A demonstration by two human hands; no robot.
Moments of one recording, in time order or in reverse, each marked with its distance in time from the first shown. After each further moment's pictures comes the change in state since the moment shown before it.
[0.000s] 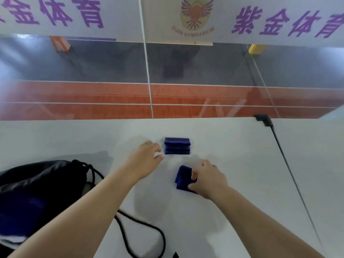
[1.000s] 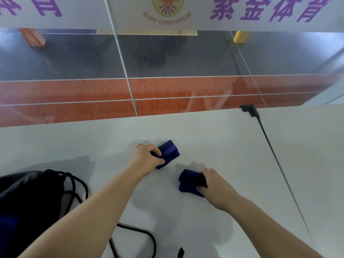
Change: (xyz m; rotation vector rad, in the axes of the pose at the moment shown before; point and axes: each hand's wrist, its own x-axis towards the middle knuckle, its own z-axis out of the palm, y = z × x) left_hand 0.038 0.013 0.051 -0.440 -0.065 -0.256; right_hand -0.019 0.057 0.011 0.276 -0.023 -0.002
